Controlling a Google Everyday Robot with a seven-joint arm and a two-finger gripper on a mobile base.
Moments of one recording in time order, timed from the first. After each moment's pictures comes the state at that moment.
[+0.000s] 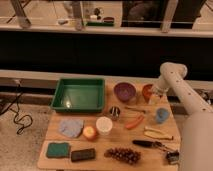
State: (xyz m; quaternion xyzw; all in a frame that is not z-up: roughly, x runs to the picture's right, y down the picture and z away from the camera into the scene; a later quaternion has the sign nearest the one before) arm 0.315 0.052 0.915 -0.30 -0.04 0.17 0.94
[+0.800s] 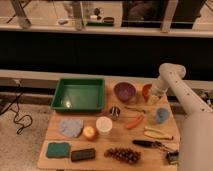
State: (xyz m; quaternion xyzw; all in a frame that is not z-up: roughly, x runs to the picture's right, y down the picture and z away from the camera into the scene) arm 0.305 0.061 0.919 -0.31 -0.05 0.15 0.94
